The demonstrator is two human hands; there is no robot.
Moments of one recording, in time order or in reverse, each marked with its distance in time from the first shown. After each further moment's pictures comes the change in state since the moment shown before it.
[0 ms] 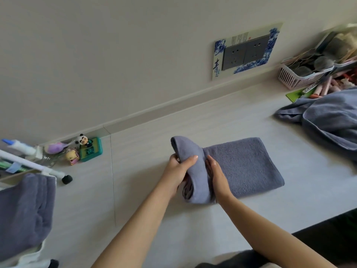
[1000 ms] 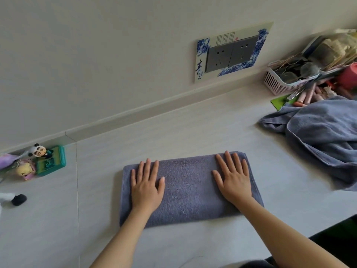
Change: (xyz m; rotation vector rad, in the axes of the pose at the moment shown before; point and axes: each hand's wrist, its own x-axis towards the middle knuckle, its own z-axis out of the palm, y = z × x) left_hand 0.096 -0.081 -0.030 1.450 0.220 0.396; right_hand 0.065 -0.023 -0.114 -1.573 0.241 -0.347
